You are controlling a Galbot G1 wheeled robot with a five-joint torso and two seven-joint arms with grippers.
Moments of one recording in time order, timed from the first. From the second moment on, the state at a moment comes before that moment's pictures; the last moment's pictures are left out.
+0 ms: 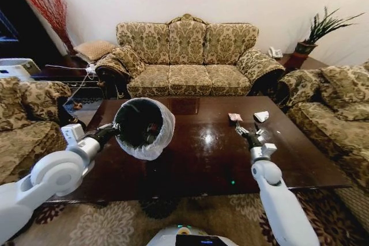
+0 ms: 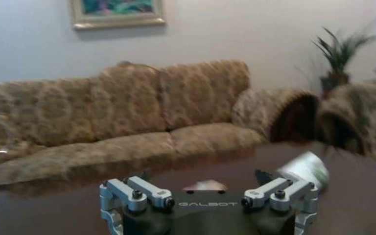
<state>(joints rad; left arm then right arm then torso) 1.71 -0.36 -0.97 -2.35 -1.47 0.19 -0.54 -1.02 1.24 0.53 1.50 0.47 0.05 0.05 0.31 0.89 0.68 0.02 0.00</state>
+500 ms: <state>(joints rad) 1.72 -0.38 -0.96 -2.35 -1.47 0.19 -0.53 -0.56 1.34 0.35 0.95 0.55 0.08 0.10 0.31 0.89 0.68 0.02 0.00</state>
